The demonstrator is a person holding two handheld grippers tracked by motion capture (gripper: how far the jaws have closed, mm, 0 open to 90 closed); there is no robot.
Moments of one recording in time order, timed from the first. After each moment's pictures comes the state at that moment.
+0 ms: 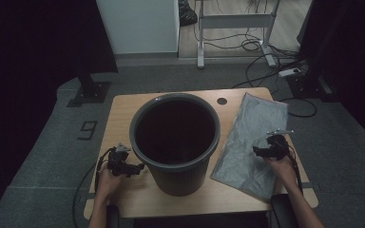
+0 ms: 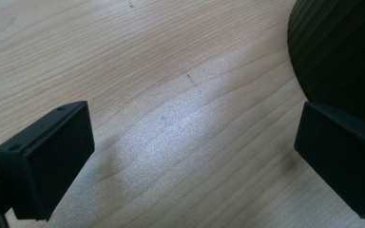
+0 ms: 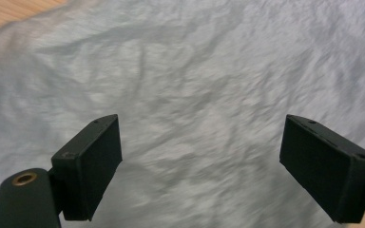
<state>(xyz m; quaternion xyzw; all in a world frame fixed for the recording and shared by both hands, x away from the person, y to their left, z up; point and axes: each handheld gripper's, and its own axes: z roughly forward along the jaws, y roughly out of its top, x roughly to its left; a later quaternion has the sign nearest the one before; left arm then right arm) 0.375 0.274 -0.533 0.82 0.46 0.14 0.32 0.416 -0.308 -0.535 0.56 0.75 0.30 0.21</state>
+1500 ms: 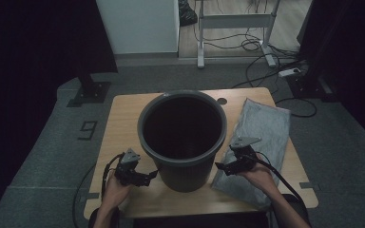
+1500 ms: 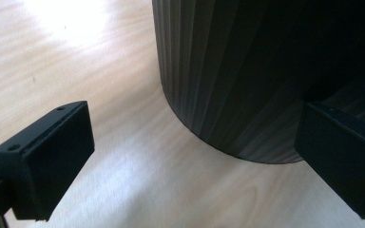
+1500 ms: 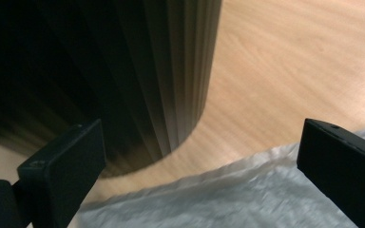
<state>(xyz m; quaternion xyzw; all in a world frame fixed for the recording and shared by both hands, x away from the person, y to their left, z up) 0.329 0.222 -0.489 0.83 0.37 0.14 0.38 0.363 -0.183 -0.489 0.32 0.84 0.42 0.13</state>
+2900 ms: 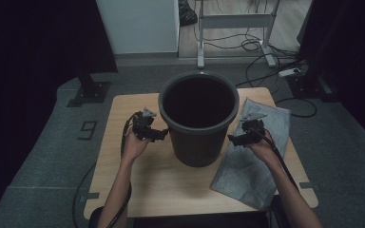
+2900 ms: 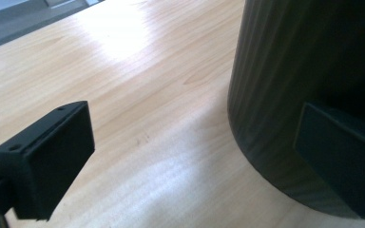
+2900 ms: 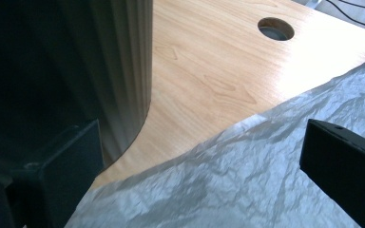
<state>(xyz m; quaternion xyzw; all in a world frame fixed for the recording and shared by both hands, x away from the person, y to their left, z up) 0.471 0.181 -0.461 0.82 0.40 0.20 0.35 0.455 -0.224 -0.488 0.40 0.81 0.36 0.23</state>
